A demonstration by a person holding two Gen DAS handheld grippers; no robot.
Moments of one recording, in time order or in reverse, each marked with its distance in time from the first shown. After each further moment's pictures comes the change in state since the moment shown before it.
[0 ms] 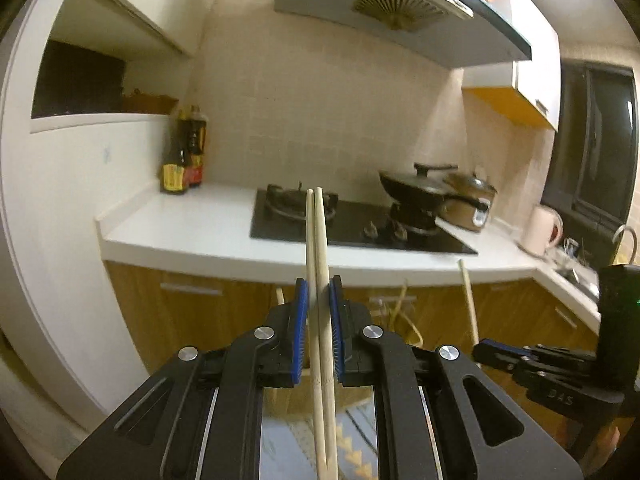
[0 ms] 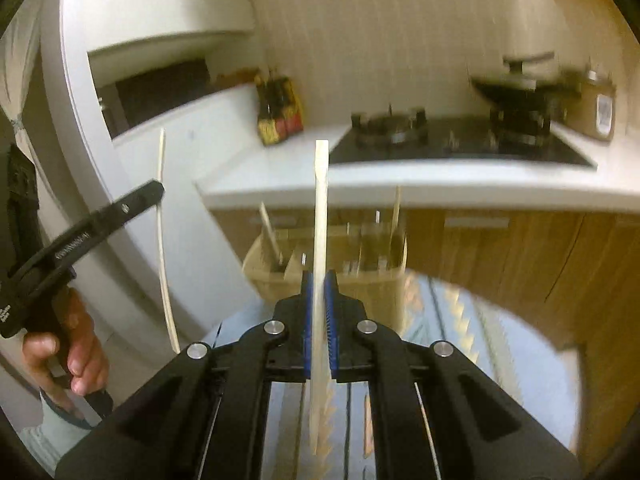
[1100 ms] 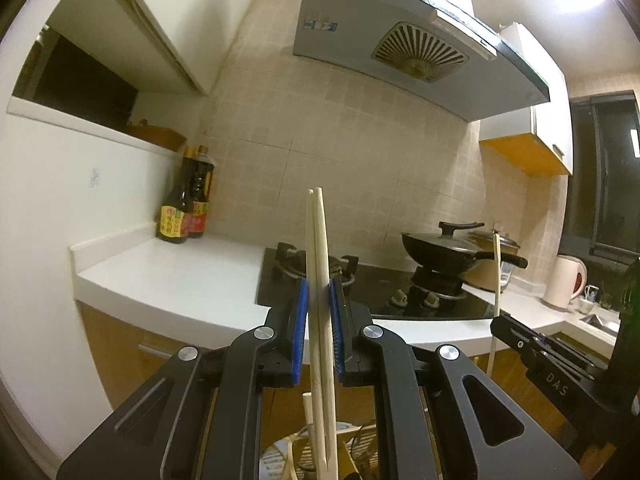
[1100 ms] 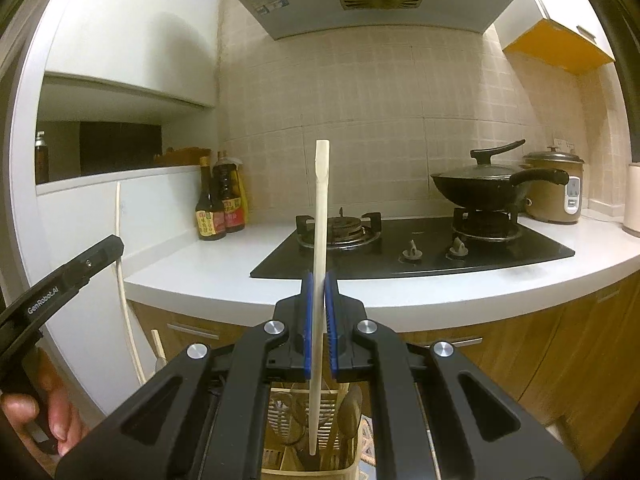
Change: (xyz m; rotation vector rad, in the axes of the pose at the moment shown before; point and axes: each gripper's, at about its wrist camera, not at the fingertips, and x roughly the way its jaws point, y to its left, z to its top) left arm 0.102 0.032 -0.008 -0.026 -0.249 0.021; right arm 0.103 -0.027 0.036 -0.065 -0.372 -0.209
